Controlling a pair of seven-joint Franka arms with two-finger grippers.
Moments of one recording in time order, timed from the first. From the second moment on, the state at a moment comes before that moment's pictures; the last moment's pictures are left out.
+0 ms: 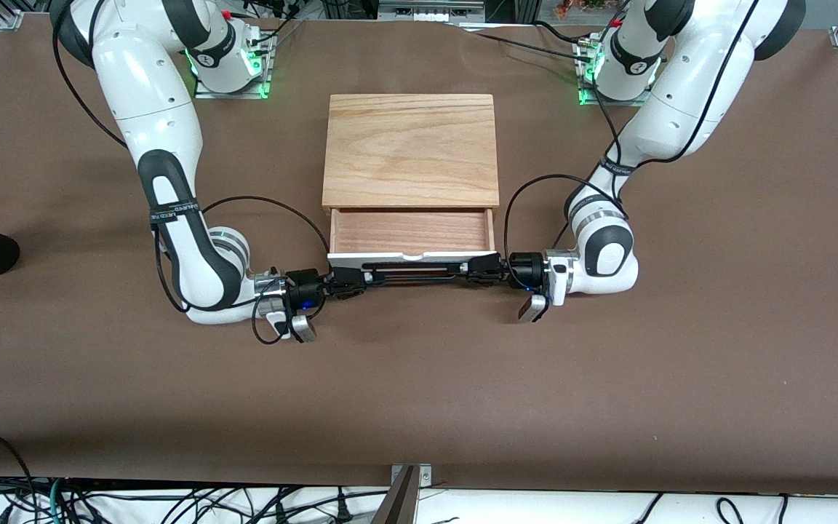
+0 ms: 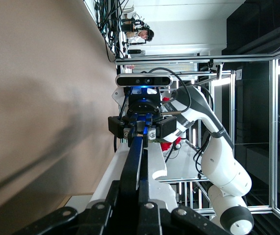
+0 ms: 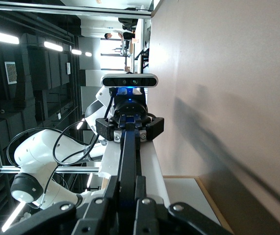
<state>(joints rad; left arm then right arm) -0.17 0.84 -0.15 -1.70 -1.77 1.81 1.06 0.29 0.93 -0.01 -1.43 1.58 1.70 -0.82</state>
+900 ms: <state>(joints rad) -0.20 0.91 -0.10 -1.58 -1.77 1.78 1.00 0.28 0.96 -0.01 -1.36 1.59 1.75 -0.79</state>
